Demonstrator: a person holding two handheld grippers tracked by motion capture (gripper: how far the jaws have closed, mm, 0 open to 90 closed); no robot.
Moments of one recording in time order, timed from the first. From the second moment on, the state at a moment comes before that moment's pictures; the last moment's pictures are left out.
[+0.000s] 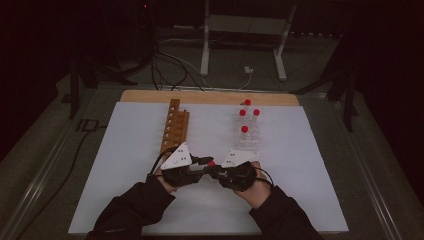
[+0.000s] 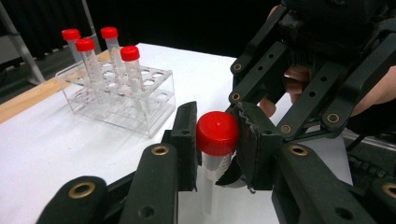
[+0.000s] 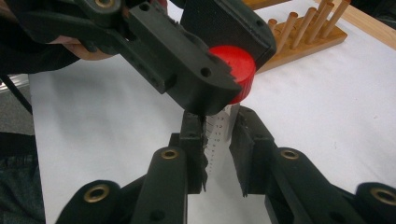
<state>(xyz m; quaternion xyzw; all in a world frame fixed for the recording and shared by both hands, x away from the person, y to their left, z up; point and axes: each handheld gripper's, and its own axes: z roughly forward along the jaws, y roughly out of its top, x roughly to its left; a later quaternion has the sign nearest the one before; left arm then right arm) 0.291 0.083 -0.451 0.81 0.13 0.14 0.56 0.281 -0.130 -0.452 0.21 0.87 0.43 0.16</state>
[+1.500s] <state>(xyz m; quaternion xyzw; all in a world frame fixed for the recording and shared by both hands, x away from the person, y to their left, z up) 0.338 0.131 -0.404 0.79 0.20 0.21 0.54 0.276 -0.179 -0.442 0.27 0.78 0.53 0.18</state>
